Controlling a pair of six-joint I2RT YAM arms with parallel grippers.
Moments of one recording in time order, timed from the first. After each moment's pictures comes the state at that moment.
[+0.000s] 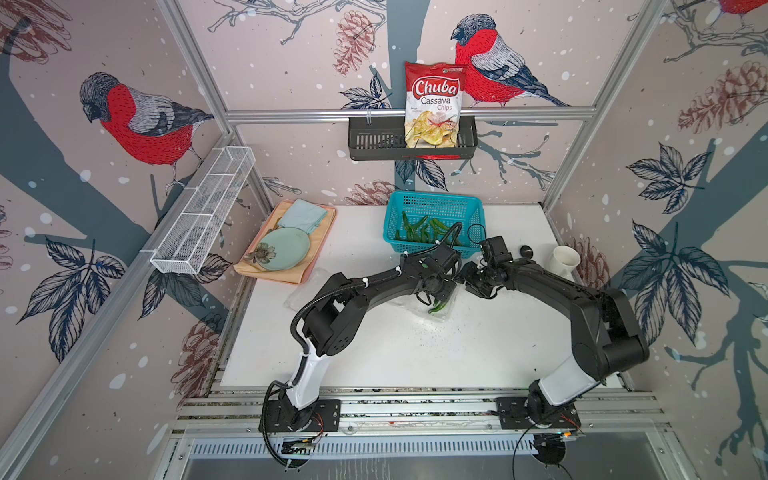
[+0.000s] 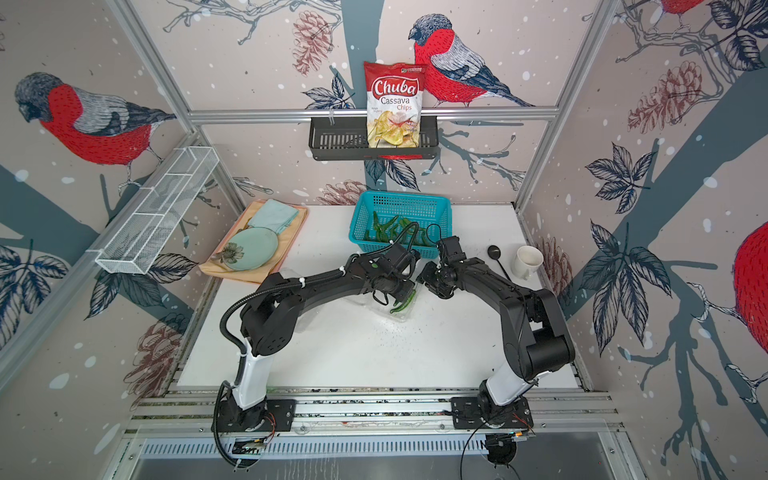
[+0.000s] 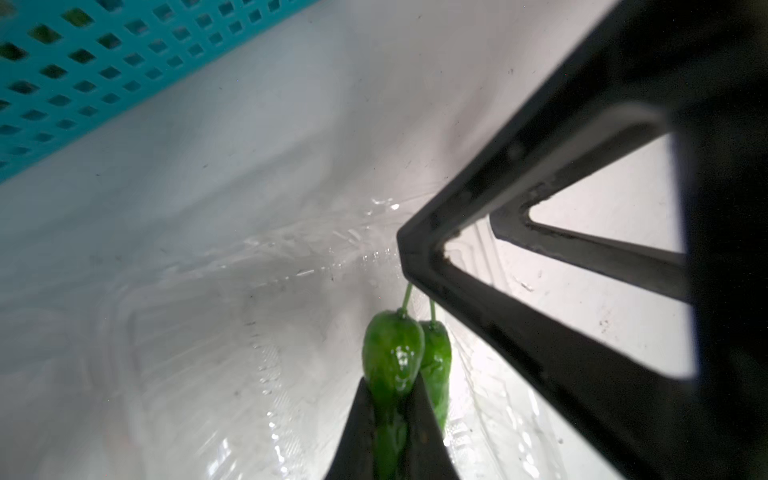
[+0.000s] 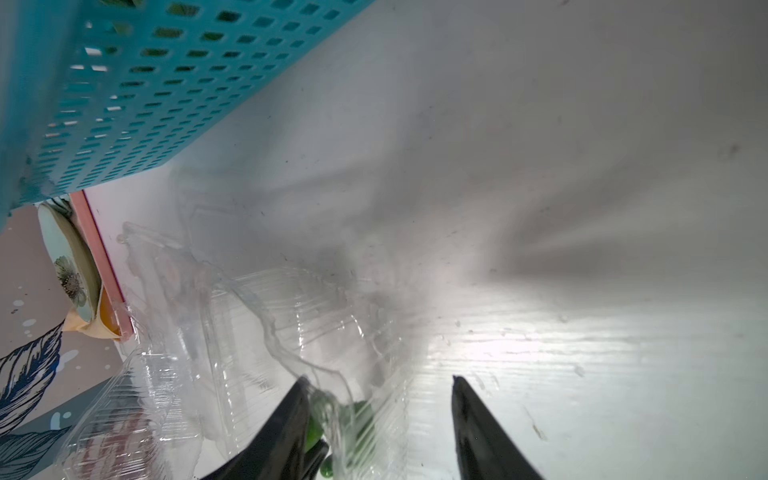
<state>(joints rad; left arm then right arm) -0.89 2.07 1.61 -0.56 0.02 -0.18 0.35 1.61 0.97 -0.42 -0.31 0.79</state>
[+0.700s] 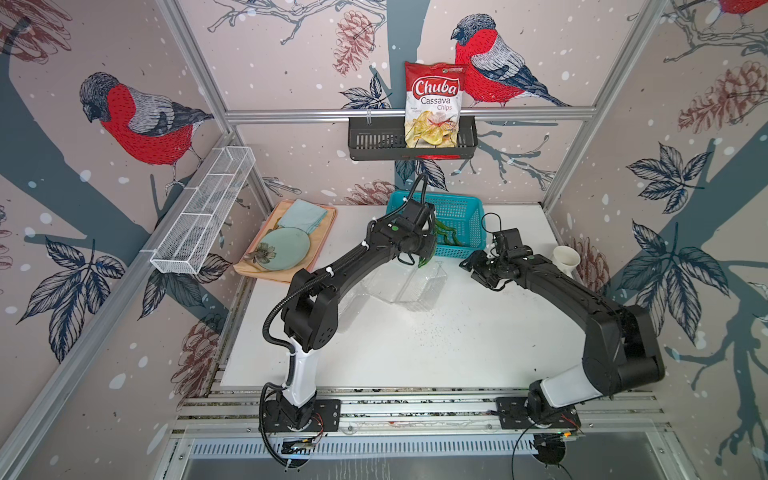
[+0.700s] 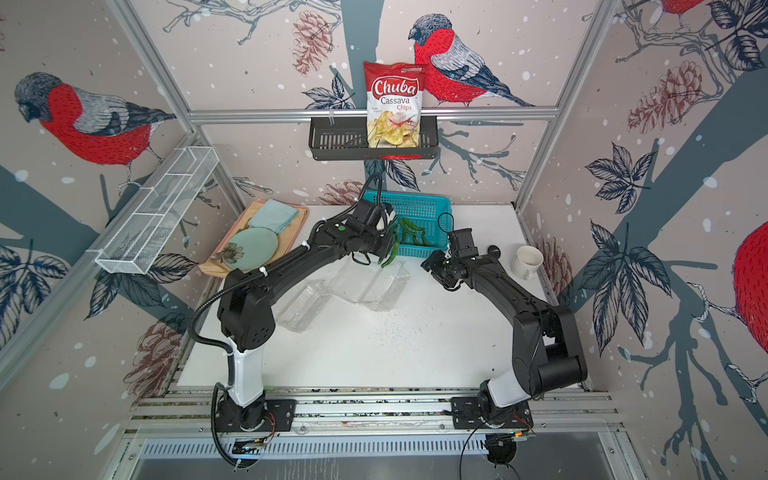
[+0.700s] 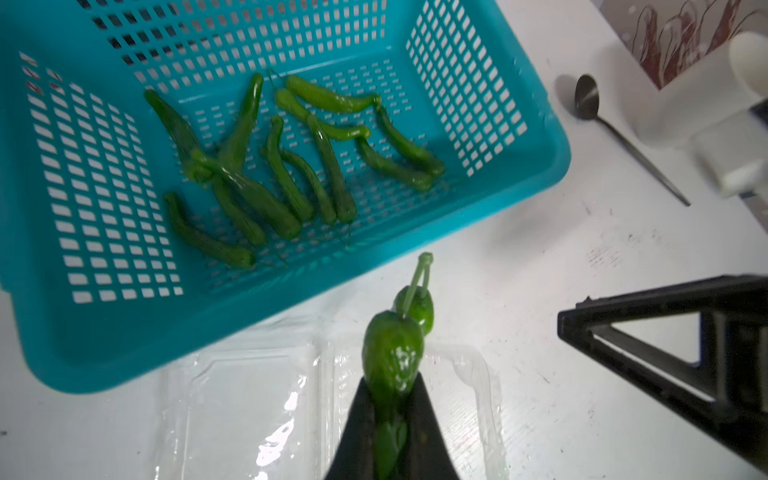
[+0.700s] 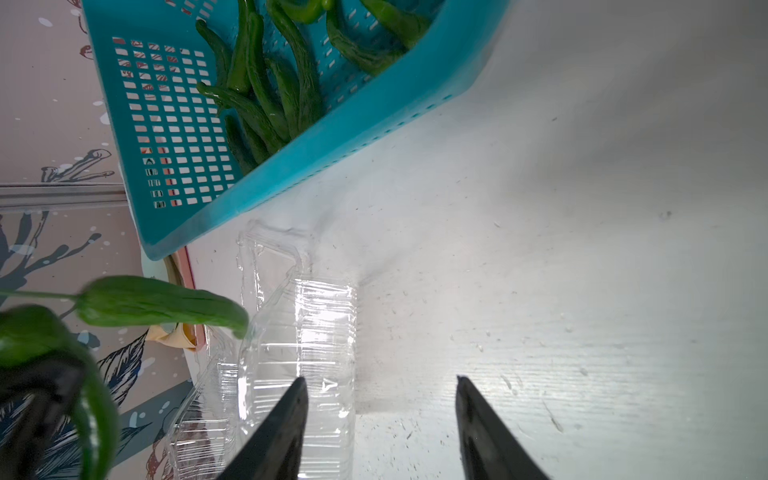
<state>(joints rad) -0.67 2.02 1.88 -0.65 0.06 -0.20 0.28 1.50 0.99 -0.42 -0.33 0.82</state>
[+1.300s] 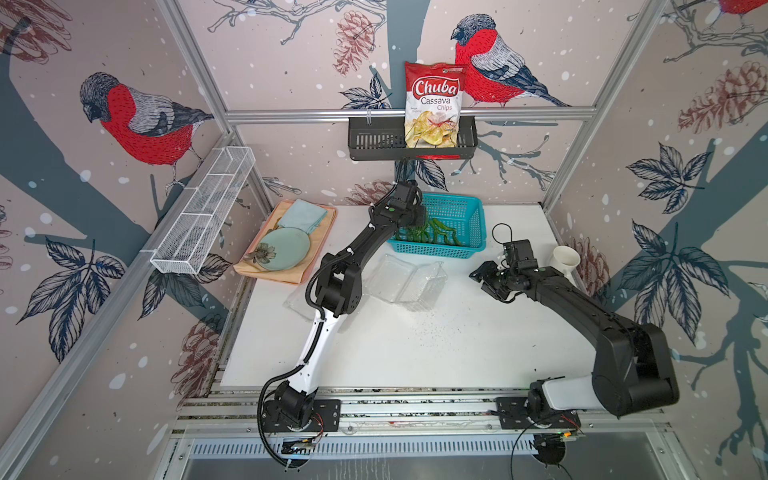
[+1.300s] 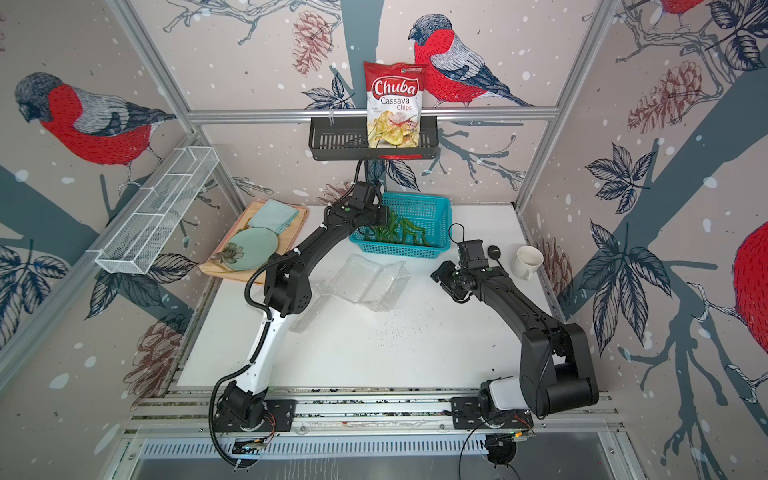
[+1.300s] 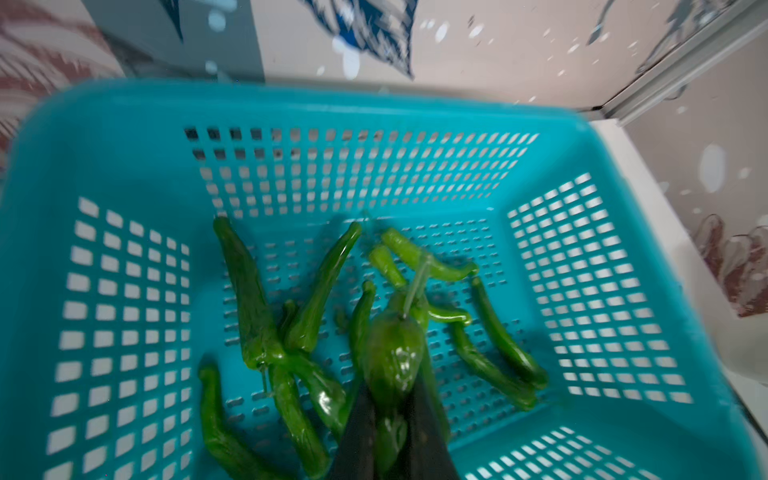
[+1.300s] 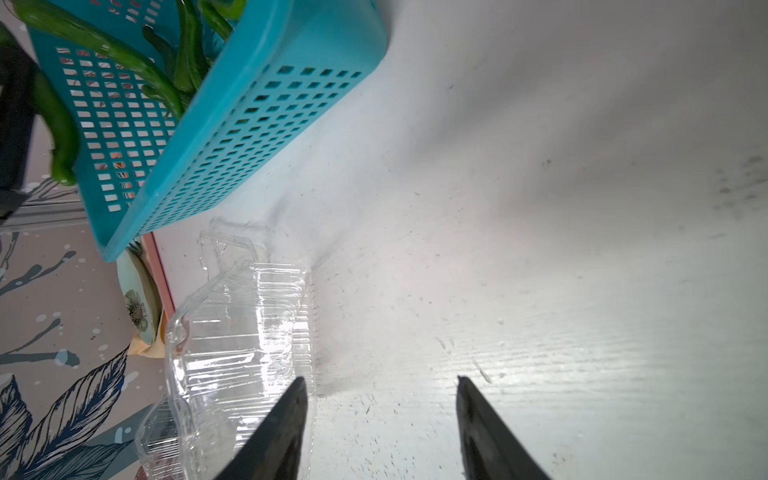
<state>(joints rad) -0.51 2.53 2.37 -0.56 0.12 -0.34 0.23 1.39 0.86 -0.45 -0.32 0.82</state>
